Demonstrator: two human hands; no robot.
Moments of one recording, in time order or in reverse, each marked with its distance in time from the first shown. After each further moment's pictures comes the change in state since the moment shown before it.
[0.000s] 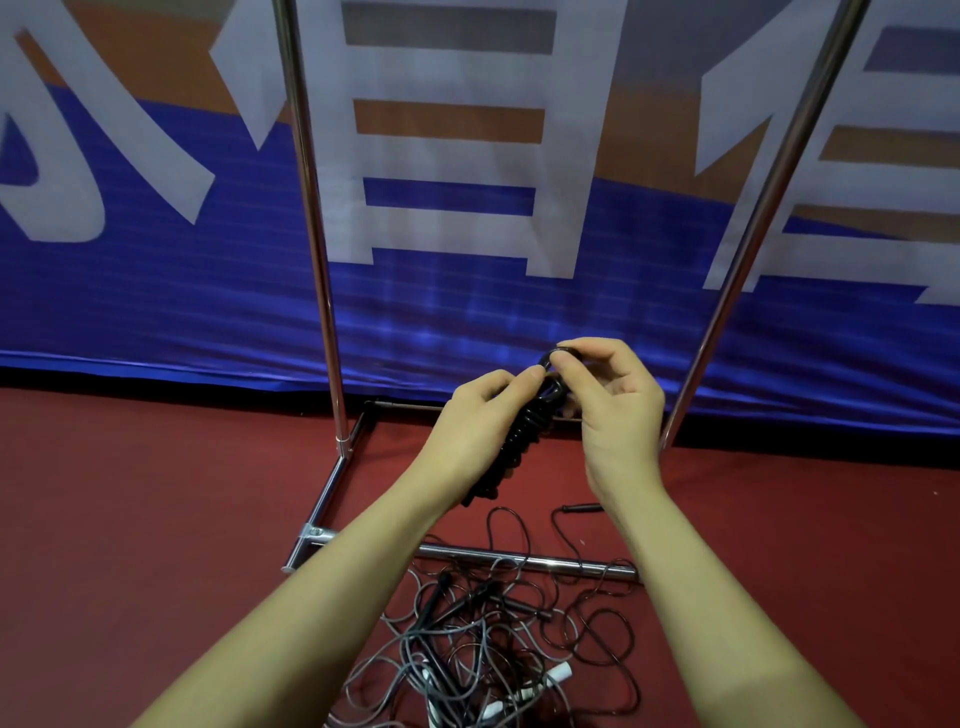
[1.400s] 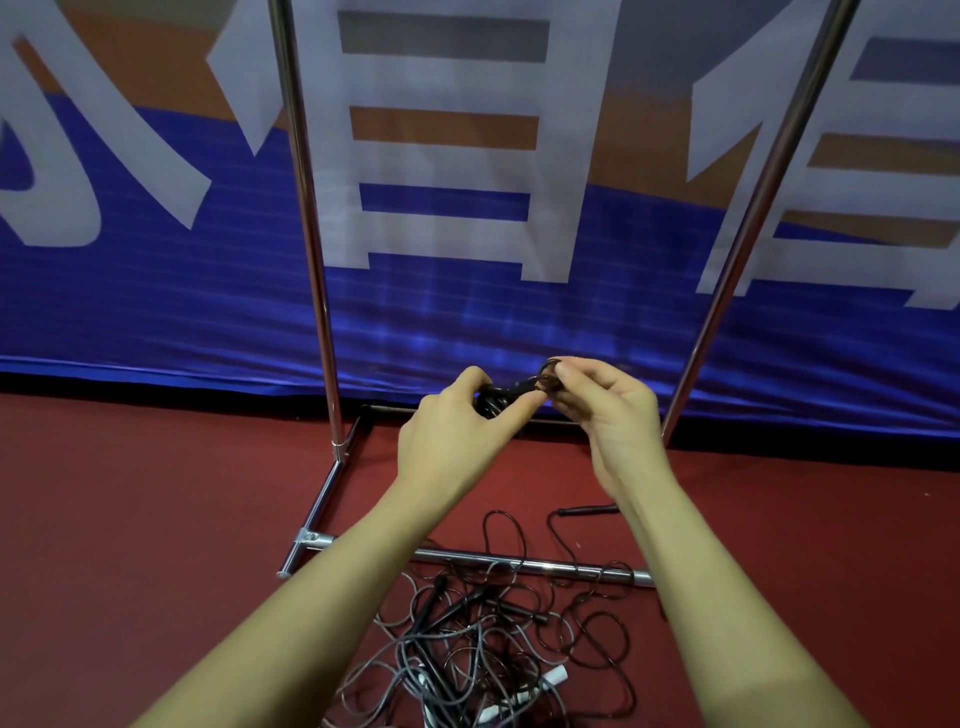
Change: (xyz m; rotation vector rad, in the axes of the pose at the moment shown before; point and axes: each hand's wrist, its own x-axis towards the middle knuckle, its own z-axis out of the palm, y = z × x) left_hand 0.009 -0.017 -0.003 0.648 0.371 0.139; right_hand 0.011 0.004 -0.013 0.013 -0.052 0.302
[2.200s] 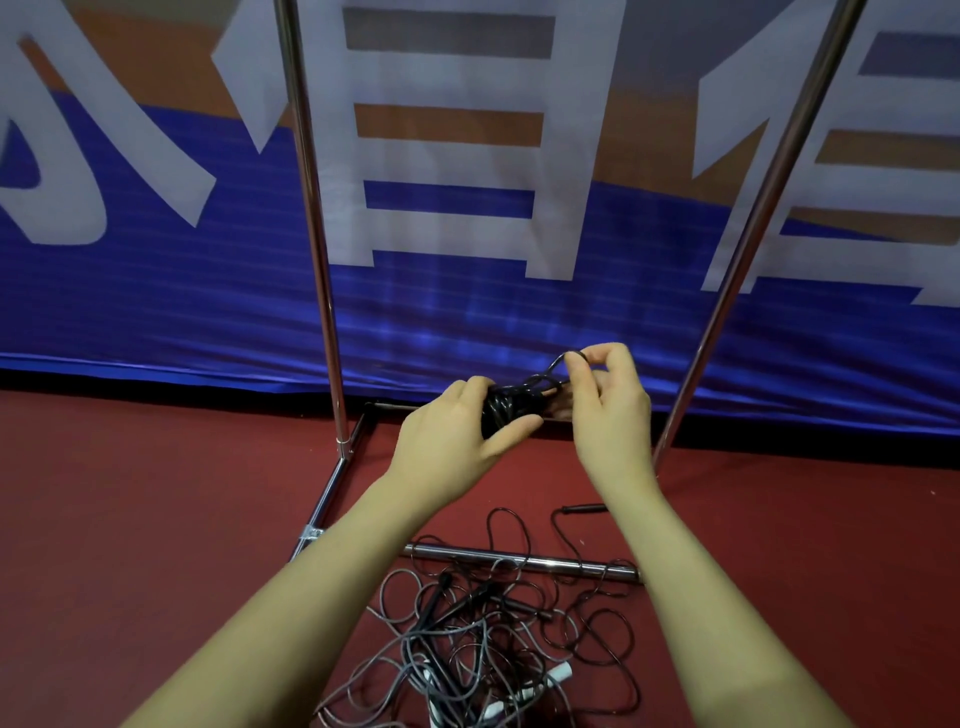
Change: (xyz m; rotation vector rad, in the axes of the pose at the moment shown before) left_hand 0.004 -0.021 -0.004 0.308 -0.064 0.285; right_hand -0.006 0.005 0.009 -0.517 0.153 -0.339
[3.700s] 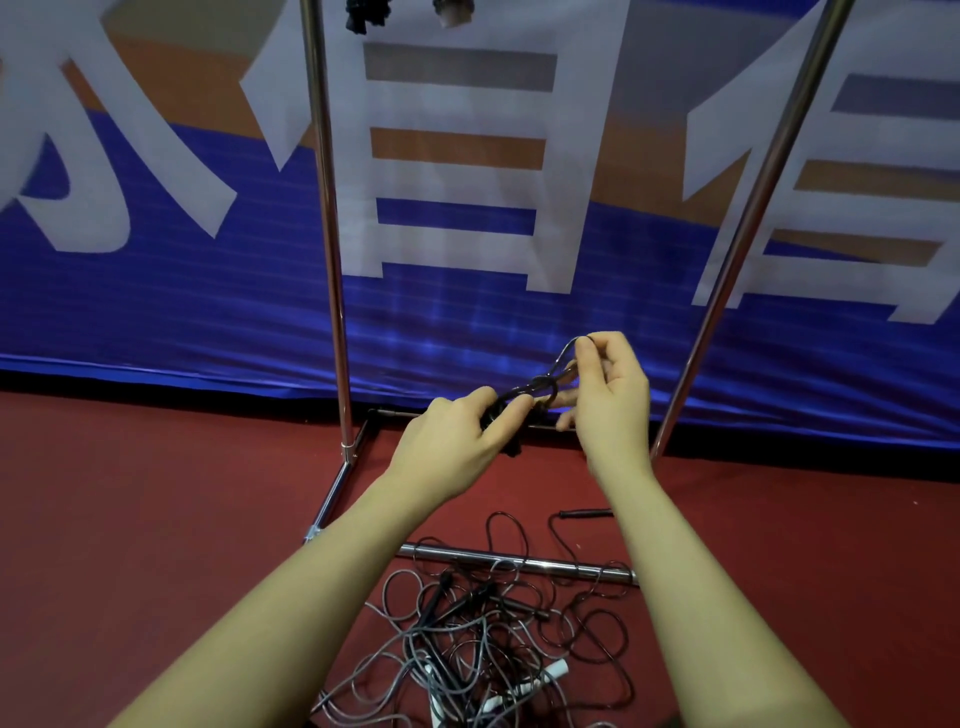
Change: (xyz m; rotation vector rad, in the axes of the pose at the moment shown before) left_hand -0.018 0.005 -0.024 -0.234 -0.084 -0.095; right_hand -0.006 -0.029 -0.004 0.217 -0.020 0.082
